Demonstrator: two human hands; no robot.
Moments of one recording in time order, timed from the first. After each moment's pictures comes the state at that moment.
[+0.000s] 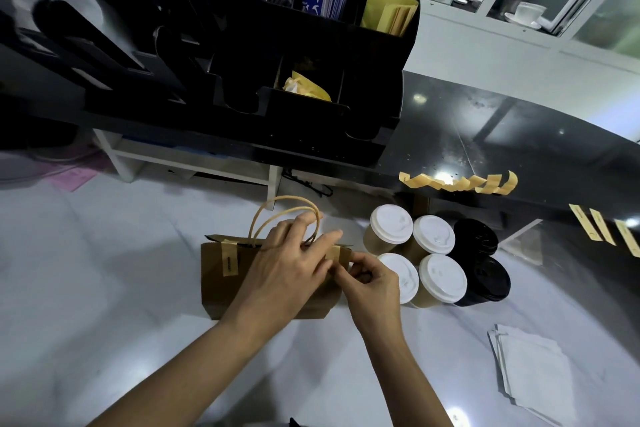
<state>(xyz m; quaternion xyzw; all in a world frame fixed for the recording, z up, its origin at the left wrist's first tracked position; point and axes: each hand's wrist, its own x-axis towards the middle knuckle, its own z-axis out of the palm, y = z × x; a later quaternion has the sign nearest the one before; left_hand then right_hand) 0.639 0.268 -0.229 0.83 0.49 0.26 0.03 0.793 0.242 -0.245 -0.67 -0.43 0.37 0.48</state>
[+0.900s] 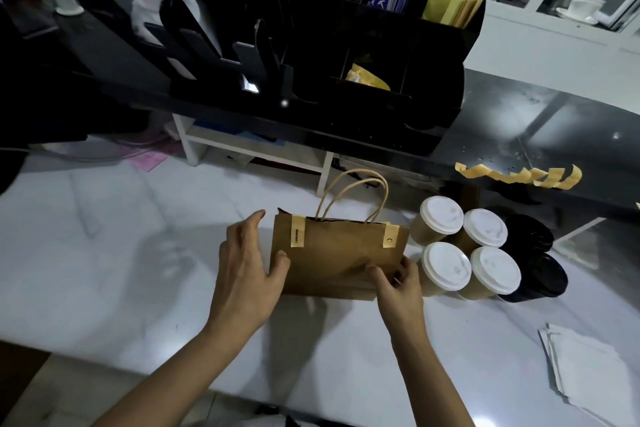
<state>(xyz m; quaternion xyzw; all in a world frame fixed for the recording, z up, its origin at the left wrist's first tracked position) 0.528 0.218 -0.258 0.60 0.68 0.36 0.23 0.756 0.219 -0.291 -0.69 -0.35 0.42 0.48</state>
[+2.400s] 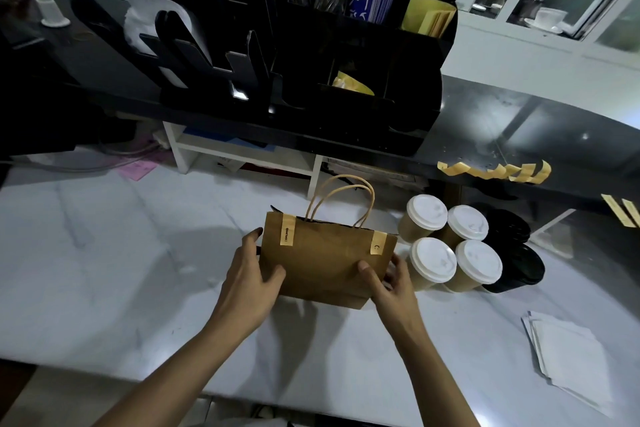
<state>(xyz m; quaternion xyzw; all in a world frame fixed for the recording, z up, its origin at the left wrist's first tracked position) 0.522 0.219 -0.279 0.55 0.65 0.34 0.39 0.767 0.202 -0.289 -0.67 -0.40 0.45 0.43</state>
